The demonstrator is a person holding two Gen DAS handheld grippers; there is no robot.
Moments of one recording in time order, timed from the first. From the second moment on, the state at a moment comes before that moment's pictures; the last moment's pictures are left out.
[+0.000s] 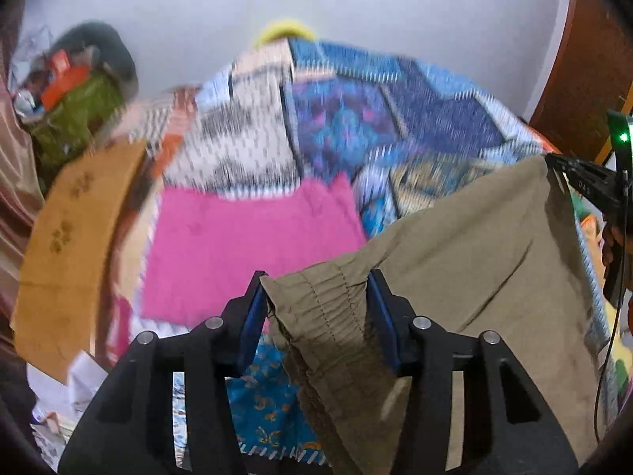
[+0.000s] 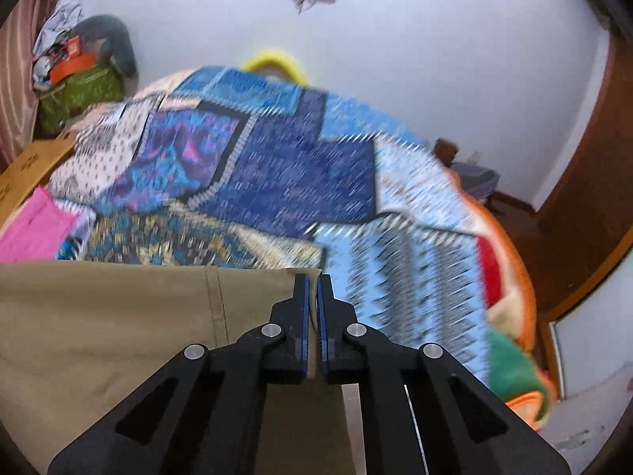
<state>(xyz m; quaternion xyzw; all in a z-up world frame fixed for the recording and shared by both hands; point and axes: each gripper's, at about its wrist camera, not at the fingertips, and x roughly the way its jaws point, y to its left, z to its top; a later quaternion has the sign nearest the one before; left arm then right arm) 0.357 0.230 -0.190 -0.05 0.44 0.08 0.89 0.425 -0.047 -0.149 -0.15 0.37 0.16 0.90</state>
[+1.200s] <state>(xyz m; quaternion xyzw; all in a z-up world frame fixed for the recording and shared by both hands) 0.131 0.140 -0.202 0.01 0.47 0.03 0.88 0.149 -0.197 -0.114 0.00 0.41 0.21 0.89</state>
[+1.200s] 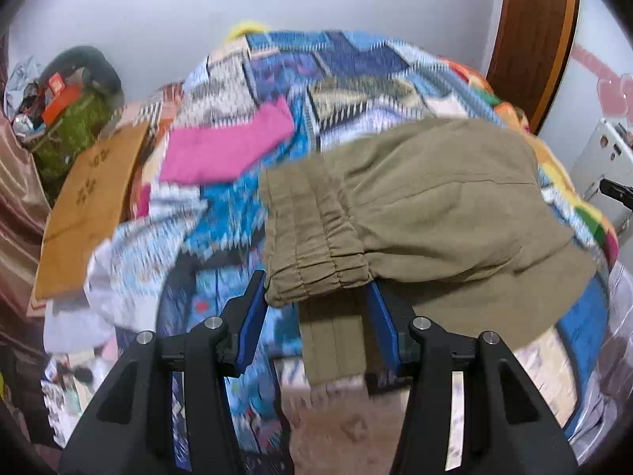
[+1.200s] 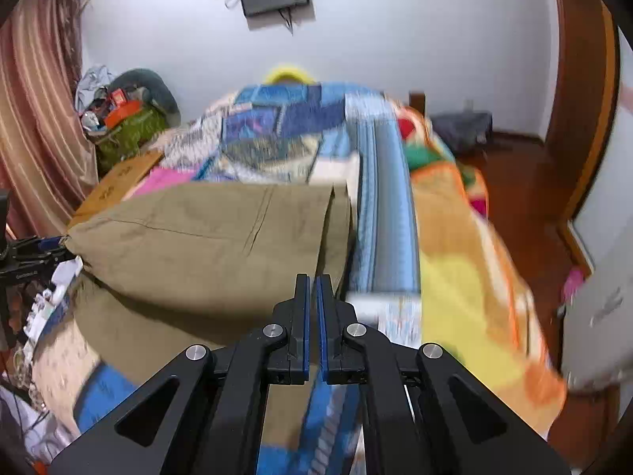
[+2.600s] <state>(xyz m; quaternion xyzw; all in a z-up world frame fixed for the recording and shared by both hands) 0.162 0.026 -0.210 0.11 0.47 -0.07 0.87 0.107 -0.053 -0.157 -0.15 0.37 0.37 0.84</state>
